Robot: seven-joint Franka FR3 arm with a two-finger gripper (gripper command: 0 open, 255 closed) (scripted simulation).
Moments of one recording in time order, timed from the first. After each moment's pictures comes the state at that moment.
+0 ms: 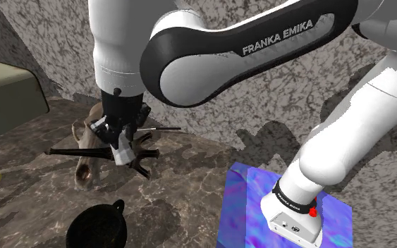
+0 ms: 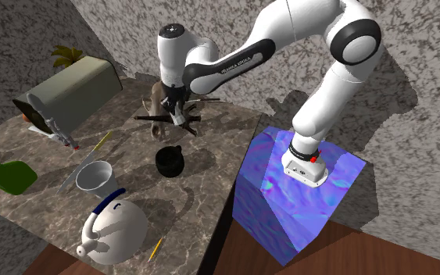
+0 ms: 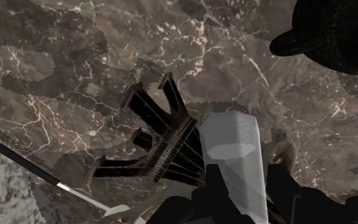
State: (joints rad) arm -0.05 -0.13 0.80 -2.12 -0.08 2.17 0.79
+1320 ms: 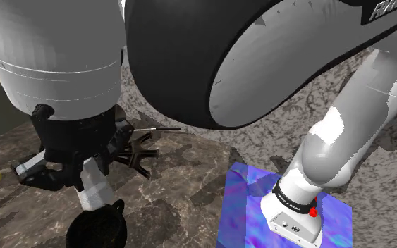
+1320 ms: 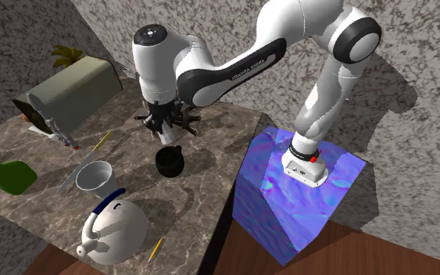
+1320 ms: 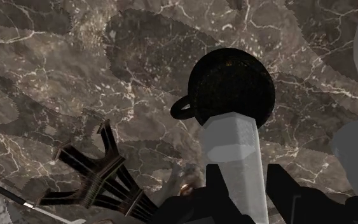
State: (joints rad) arm 0.05 -0.03 1.00 -1.89 -0.18 1.95 1.10
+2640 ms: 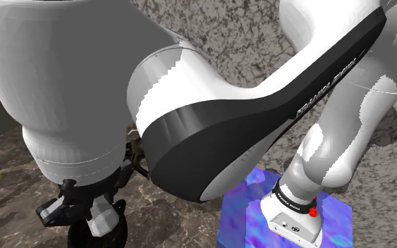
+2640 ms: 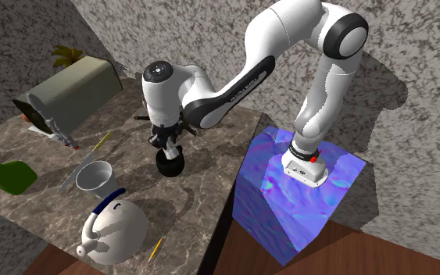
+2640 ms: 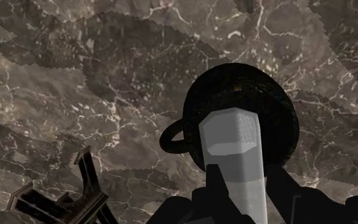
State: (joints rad) arm 0.06 0.06 1.01 -2.03 -0.30 2.12 1.22
